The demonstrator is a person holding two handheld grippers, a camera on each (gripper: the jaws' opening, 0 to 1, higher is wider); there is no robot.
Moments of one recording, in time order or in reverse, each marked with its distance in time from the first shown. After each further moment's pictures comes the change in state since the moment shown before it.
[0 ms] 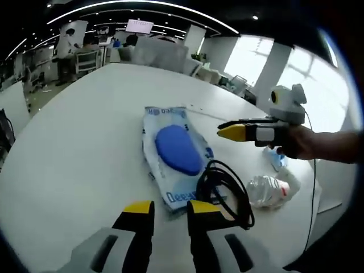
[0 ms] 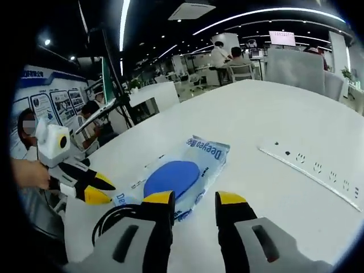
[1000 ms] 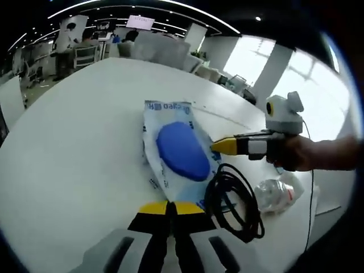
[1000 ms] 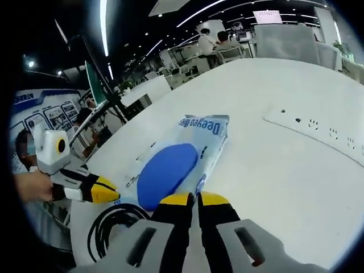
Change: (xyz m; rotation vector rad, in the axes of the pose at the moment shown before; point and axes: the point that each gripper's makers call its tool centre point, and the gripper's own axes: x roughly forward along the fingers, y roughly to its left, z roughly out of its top) left arm 0.025 0.004 0.001 -0.004 0.025 -0.028; right arm 0.022 0.008 -0.030 0.099 0.070 0.017
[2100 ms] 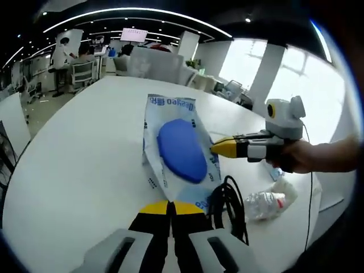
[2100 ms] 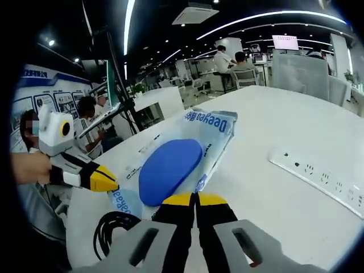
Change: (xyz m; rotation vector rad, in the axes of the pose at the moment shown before) left arm -0.038 -0.009 0.043 0.063 -0.090 0.022; right arm -0.028 0.021 0.050 -0.147 -0.126 0.014
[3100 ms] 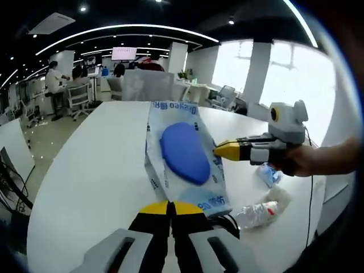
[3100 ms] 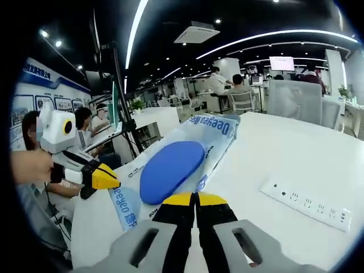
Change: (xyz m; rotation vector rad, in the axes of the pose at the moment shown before) left arm -0.035 -0.003 0.060 0.114 -0.089 -0.003; right arm -0.042 0.011 0.055 -0.013 -0.157 -0.063
